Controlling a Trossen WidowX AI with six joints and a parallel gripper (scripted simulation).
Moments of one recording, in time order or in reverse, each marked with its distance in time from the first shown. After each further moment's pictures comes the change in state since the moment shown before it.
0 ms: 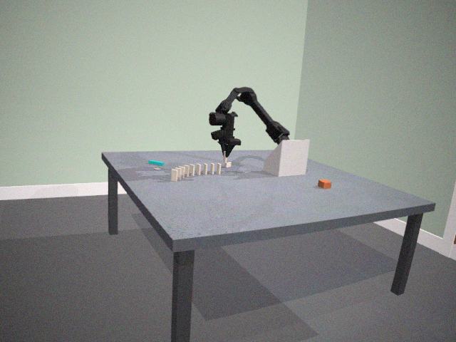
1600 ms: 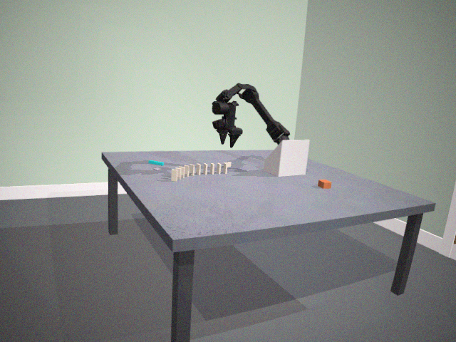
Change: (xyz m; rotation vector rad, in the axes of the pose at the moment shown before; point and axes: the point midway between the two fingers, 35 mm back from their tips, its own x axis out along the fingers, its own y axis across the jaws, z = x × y) arm -0.053 0.000 -0.003 -0.011 -0.001 -0.007
